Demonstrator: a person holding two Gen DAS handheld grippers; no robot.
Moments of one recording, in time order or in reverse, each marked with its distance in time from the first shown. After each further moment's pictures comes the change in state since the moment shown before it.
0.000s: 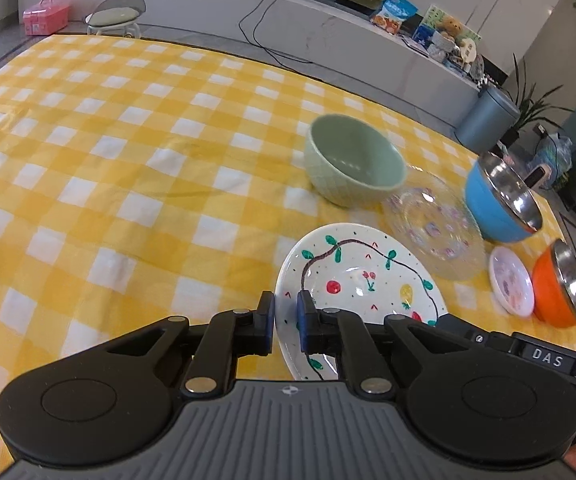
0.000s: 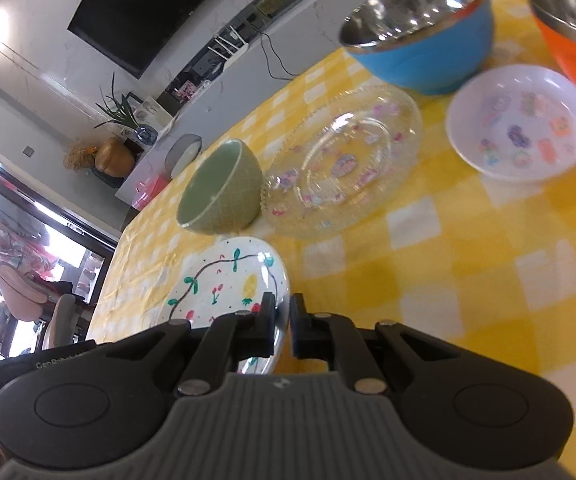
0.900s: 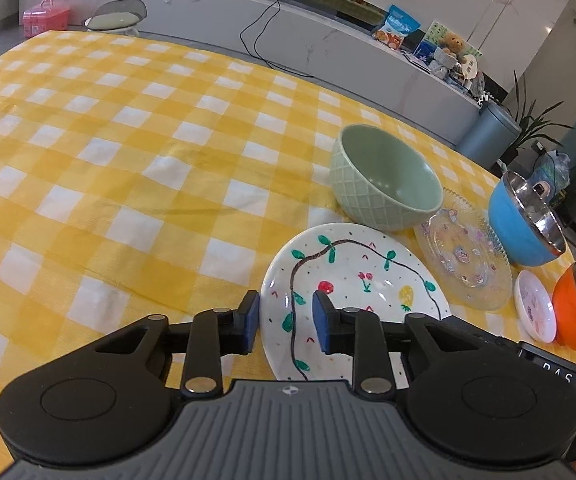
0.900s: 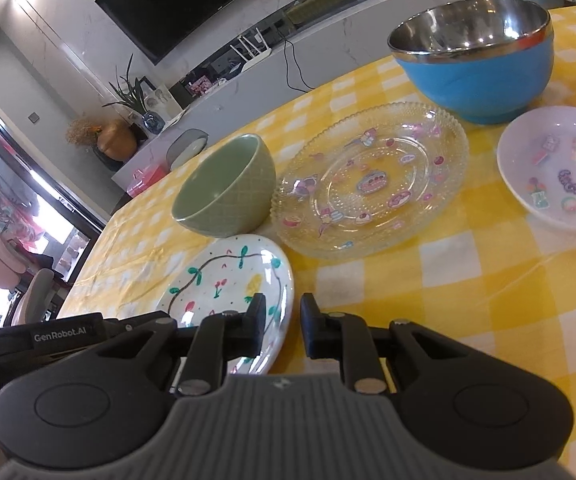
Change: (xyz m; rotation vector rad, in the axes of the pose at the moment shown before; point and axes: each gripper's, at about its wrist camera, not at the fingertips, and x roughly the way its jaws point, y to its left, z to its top) left arm 0.038 0.025 0.006 -0.018 -0.062 -0.023; right arm 0.039 0.019 0.001 -0.166 -0.054 -0.021
